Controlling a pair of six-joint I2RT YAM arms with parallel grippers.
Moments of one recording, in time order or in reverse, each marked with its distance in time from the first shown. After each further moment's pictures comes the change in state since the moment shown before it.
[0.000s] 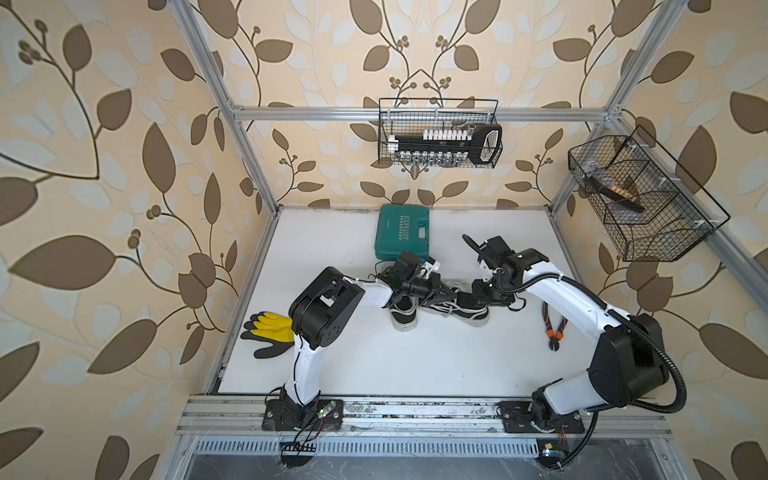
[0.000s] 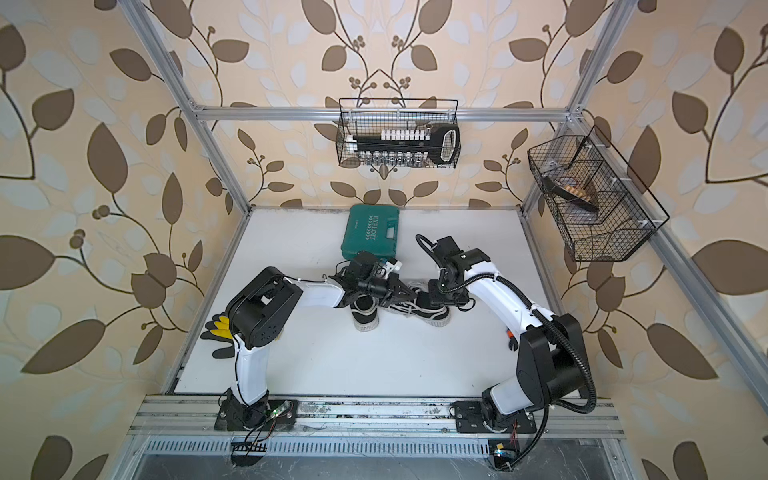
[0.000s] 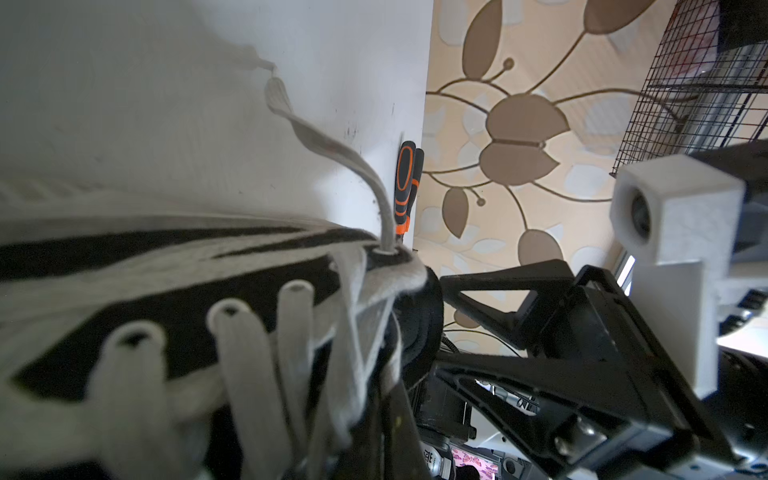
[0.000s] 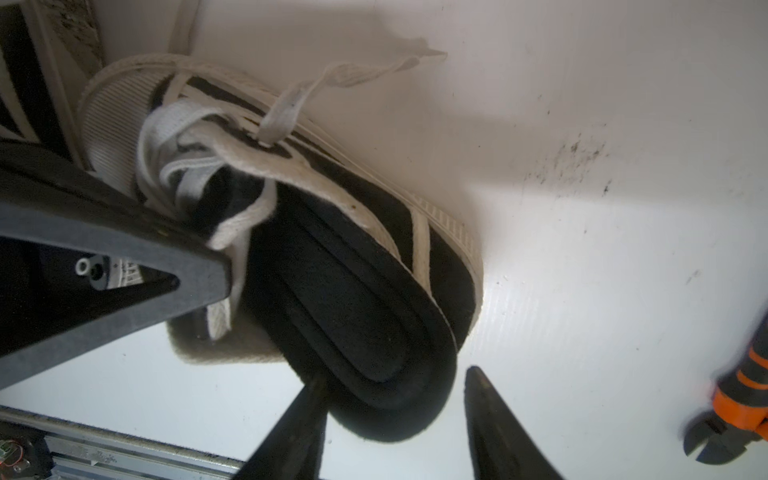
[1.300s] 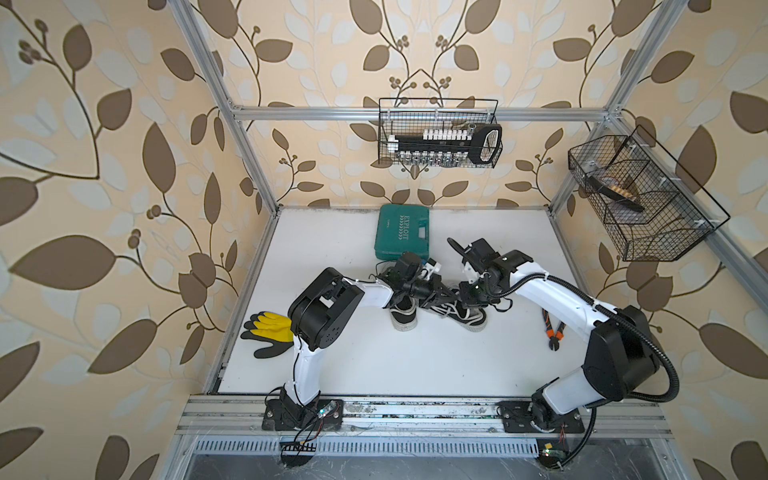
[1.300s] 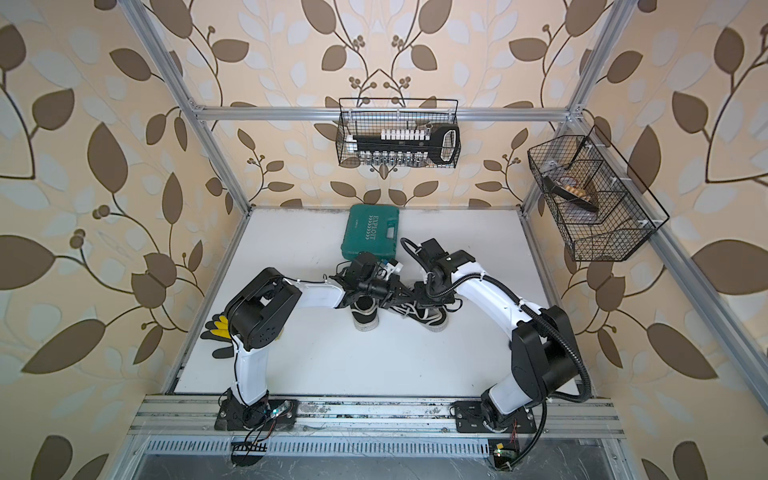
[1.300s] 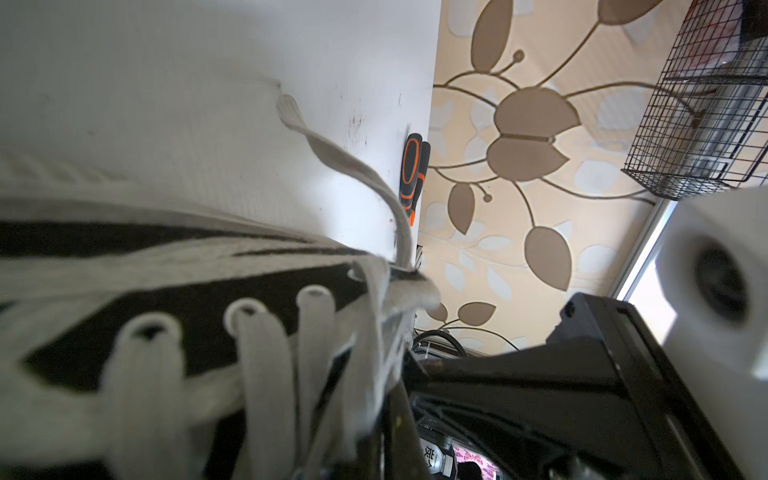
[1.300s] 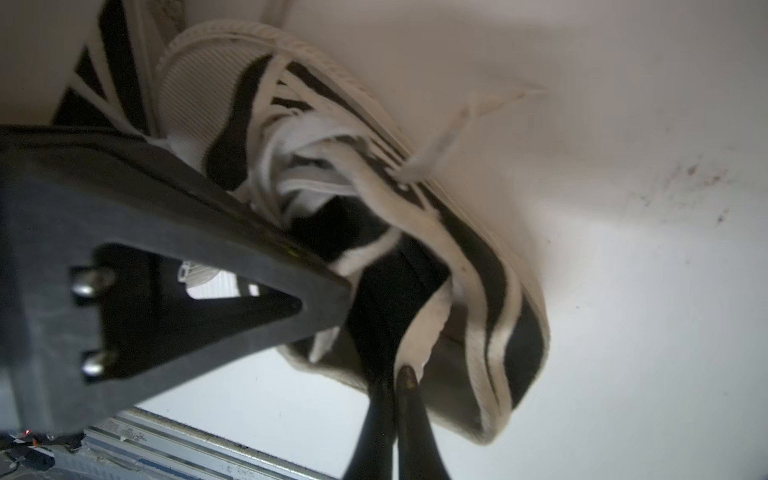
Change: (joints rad) left arm -0.013 -0.015 0.000 -0.044 -0.009 0.009; right arm 0.132 0.072 0.032 0.064 -0.040 0.040
